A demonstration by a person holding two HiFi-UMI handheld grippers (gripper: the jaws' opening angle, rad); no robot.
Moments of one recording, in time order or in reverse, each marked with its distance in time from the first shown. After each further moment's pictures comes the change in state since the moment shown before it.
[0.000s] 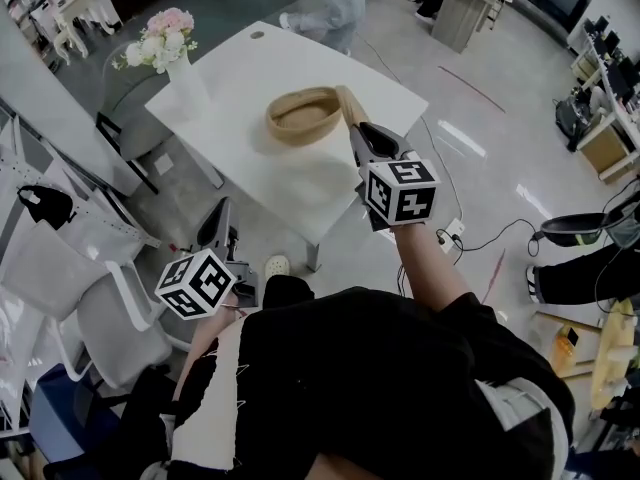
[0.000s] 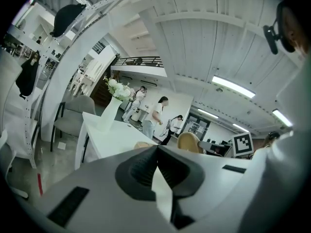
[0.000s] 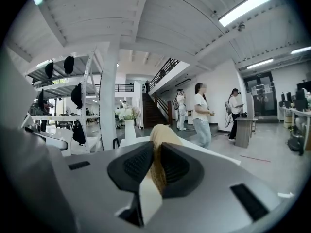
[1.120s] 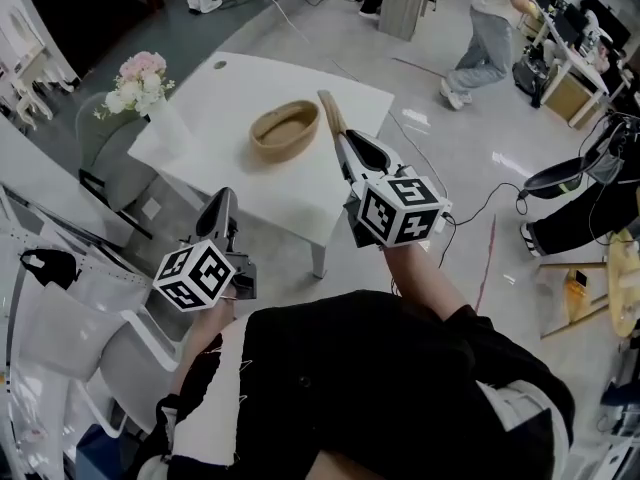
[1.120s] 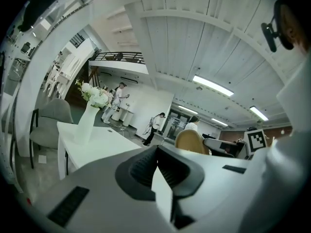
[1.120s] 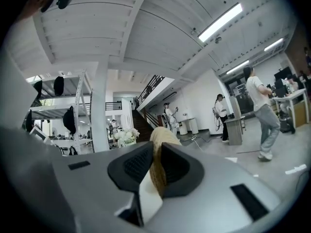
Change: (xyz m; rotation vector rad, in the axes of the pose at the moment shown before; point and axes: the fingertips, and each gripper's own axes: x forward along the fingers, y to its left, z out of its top) left arm 0.024 -0.024 0.057 0.102 0.048 -0.237; right arm -0.064 0.049 0.056 0.159 -0.198 -0.120
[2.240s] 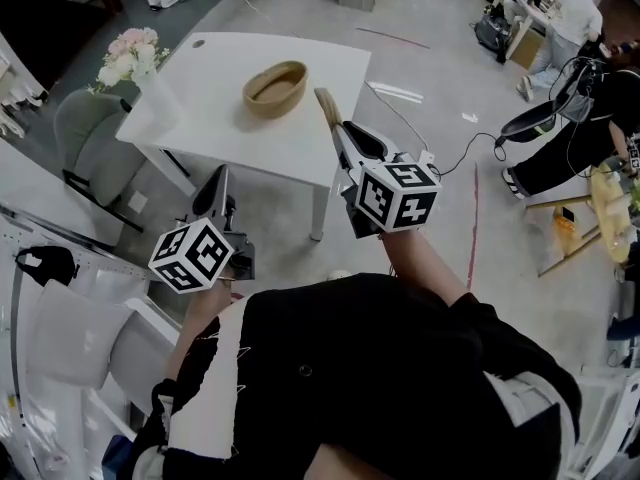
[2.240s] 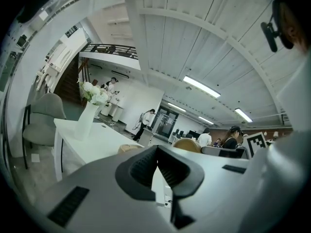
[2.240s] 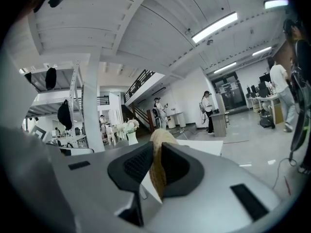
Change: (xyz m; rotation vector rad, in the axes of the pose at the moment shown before) left arm -0.074 0.014 -0.004 -0.002 0.059 -0.149; right arm -0.074 0.078 -0.048 0.035 0.066 -0.170
